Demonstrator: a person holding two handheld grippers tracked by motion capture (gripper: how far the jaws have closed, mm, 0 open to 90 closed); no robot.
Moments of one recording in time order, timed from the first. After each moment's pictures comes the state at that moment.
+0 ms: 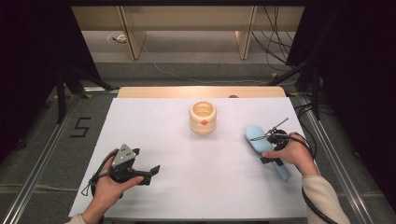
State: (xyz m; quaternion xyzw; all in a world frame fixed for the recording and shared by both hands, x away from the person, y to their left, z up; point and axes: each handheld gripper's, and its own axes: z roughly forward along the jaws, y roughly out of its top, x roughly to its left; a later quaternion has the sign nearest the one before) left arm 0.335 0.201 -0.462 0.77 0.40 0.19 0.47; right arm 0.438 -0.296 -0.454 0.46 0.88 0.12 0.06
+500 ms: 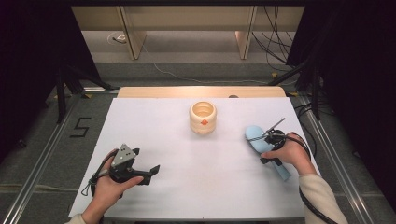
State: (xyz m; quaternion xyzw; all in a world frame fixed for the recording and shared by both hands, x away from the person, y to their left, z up) left arm 0.335 0.201 -0.462 0.77 0.40 0.19 0.47; right arm 0.441 -0.291 -0.457 0.46 0.88 0.09 0.06
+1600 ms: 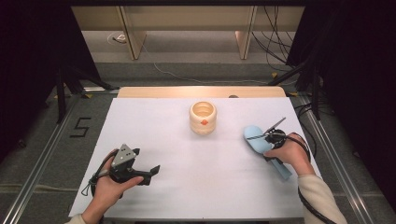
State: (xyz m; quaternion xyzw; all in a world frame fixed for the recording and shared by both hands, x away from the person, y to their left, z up) left arm 0.335 0.201 -0.462 0.77 0.39 0.19 0.47; right arm 0.439 -0.290 -0.454 0.48 0.87 0.09 0.06
